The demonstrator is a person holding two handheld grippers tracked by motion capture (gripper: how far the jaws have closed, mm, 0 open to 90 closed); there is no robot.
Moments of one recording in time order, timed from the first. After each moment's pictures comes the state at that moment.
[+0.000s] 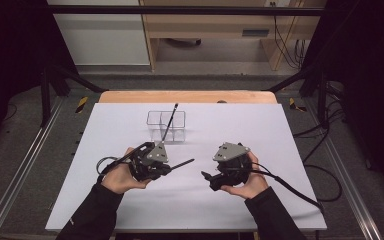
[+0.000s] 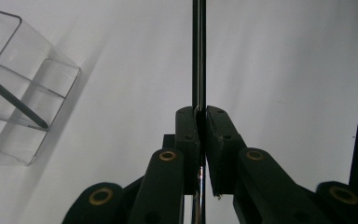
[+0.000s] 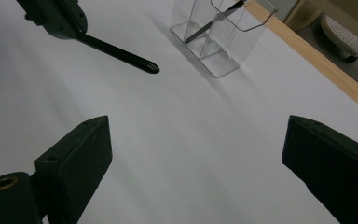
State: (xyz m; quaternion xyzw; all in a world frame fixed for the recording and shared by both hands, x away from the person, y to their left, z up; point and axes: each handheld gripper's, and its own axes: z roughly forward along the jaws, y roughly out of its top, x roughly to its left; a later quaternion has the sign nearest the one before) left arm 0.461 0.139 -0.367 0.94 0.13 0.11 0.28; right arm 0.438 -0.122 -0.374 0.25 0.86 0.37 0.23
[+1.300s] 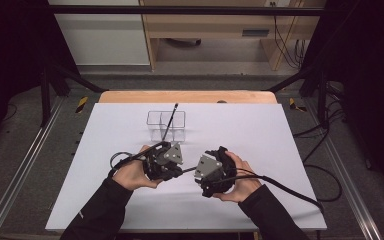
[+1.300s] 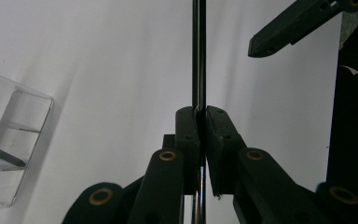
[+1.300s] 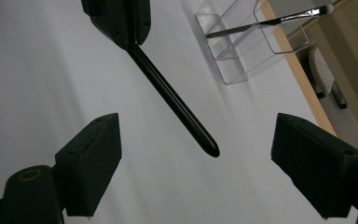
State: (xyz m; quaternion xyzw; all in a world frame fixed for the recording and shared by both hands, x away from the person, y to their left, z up) left arm 0.461 0.105 -0.359 0.96 0.09 0.08 0.26; right arm 0.423 -0.084 -0.377 0.12 0.91 0.28 0.30
